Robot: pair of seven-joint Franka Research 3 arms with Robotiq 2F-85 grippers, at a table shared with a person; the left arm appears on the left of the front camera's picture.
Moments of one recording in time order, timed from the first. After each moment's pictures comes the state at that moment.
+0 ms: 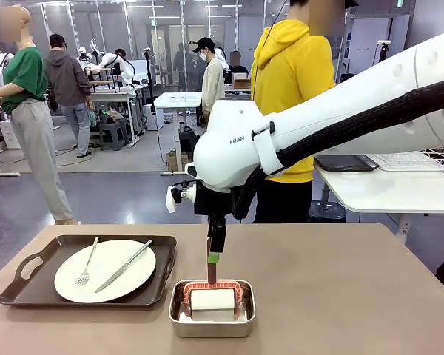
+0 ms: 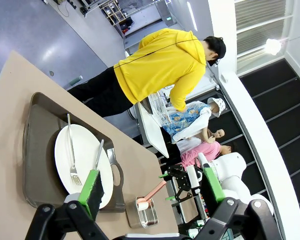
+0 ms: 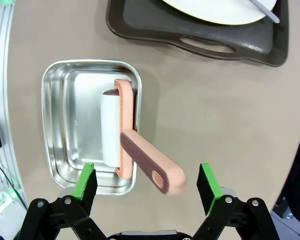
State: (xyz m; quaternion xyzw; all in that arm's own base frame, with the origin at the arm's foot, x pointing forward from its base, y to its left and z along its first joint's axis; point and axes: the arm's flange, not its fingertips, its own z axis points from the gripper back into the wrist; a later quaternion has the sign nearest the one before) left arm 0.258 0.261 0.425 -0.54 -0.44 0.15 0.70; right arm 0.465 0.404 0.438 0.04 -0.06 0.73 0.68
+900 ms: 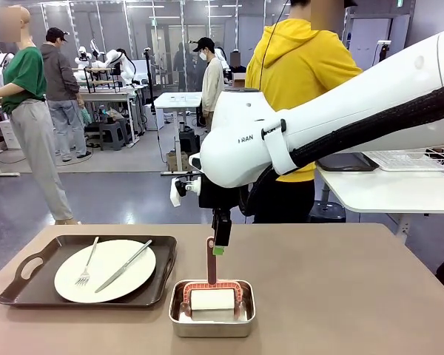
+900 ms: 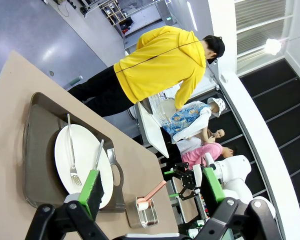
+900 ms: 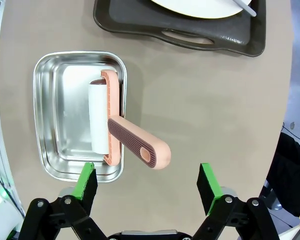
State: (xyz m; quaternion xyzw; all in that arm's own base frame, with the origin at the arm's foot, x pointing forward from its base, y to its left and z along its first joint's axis) left arm 0.258 0.261 0.425 -0.54 -0.44 0.15 0.70; right arm 0.460 0.394 0.453 0.01 -0.09 0.72 0.68
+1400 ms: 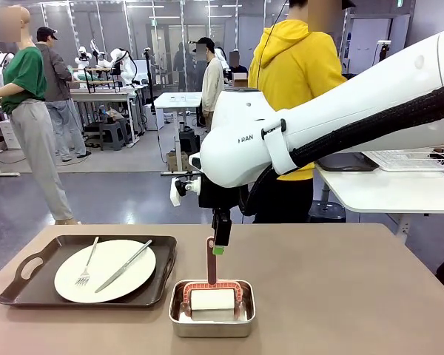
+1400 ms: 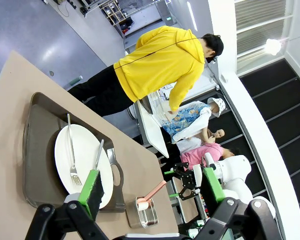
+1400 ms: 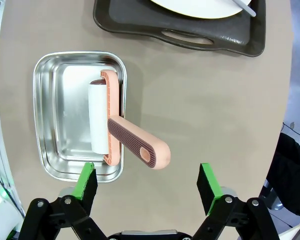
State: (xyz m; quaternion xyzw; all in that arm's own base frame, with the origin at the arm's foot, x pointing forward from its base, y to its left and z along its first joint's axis) left arm 0.258 0.261 0.425 -0.54 -0.44 0.15 0.70; right arm 0.460 0.394 0.453 0.01 -0.09 0.72 0.68
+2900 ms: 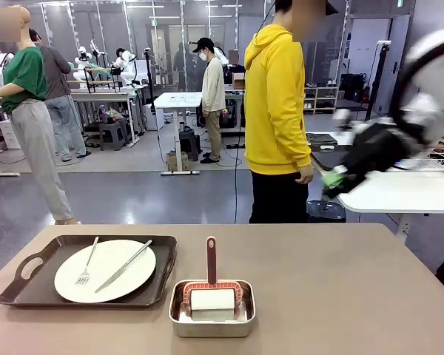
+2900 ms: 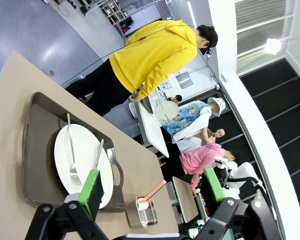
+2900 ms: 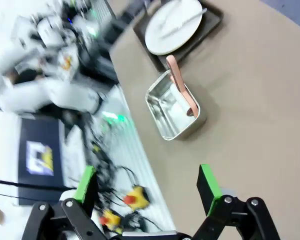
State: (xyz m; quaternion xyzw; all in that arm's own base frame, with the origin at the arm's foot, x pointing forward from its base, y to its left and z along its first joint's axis) left arm 0.258 0.261 0.425 -0.54 -0.44 0.15 0.70; right arm 0.478 0.034 0.518 0.49 -0.09 0.33 0.80
